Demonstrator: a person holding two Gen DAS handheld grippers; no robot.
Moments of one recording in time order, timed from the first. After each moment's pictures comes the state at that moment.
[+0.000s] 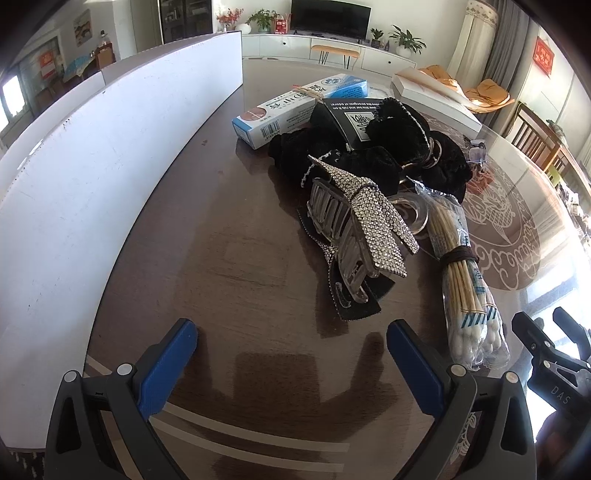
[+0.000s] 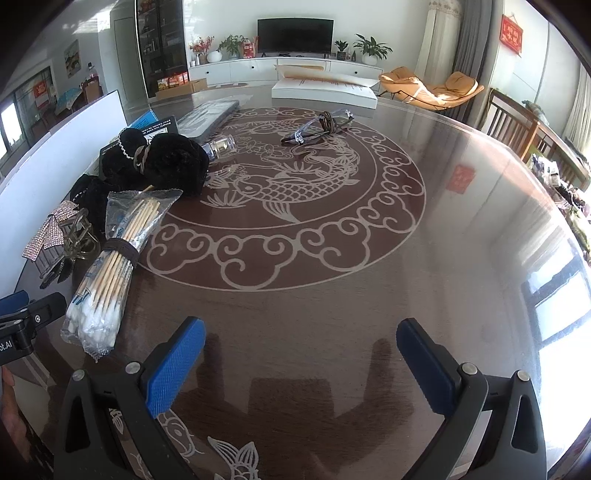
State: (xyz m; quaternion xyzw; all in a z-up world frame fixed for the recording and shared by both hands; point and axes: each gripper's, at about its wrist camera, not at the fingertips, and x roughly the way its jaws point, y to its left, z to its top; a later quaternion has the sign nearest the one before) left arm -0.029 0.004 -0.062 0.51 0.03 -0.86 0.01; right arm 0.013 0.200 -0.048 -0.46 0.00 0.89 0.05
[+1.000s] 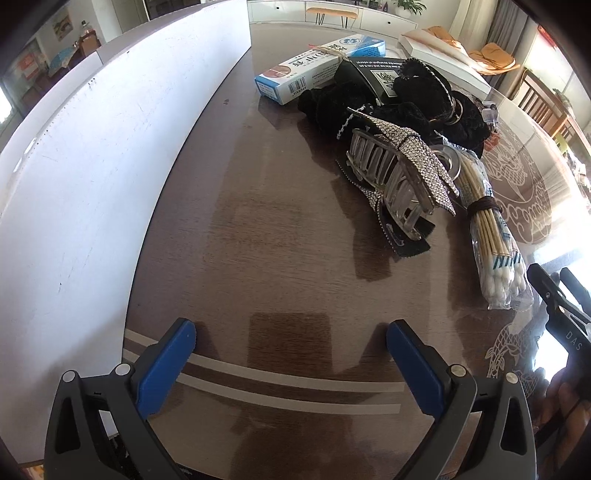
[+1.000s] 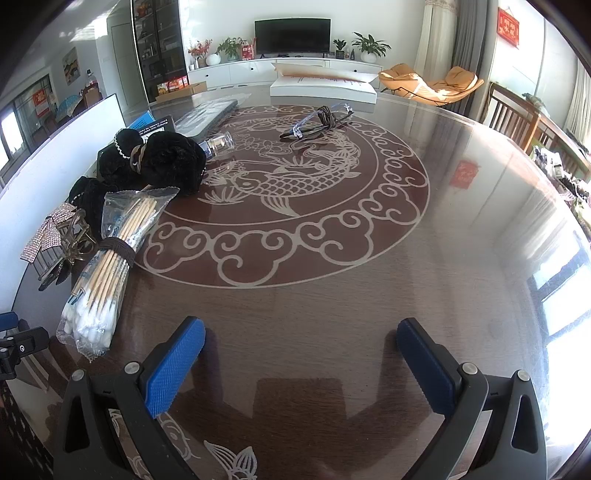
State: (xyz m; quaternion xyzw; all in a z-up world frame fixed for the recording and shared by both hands) left arm -0.013 -0.027 -0.064 0.58 0.01 -0.82 0.00; right arm 0.012 0.206 -0.055 -0.46 0.02 0.89 0.05
